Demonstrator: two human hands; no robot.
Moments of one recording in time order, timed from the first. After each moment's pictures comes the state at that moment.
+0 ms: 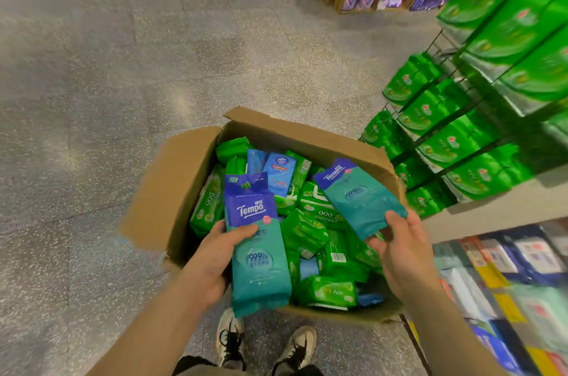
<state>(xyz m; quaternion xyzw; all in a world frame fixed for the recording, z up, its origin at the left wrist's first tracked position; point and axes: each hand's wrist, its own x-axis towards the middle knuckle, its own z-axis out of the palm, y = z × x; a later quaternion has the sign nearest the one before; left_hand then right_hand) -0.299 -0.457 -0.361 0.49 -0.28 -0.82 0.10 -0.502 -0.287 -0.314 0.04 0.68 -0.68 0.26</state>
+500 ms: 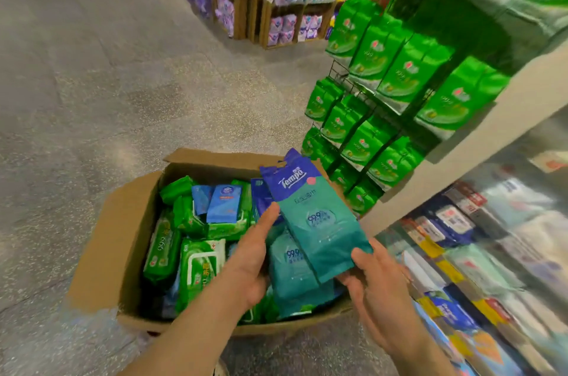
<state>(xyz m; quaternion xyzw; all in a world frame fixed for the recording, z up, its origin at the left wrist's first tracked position) -0.390 -0.381 -0.280 0.35 -0.30 -0.89 -0.01 -0.445 -0.215 -0.245 0.04 0.57 -0.77 0.28</state>
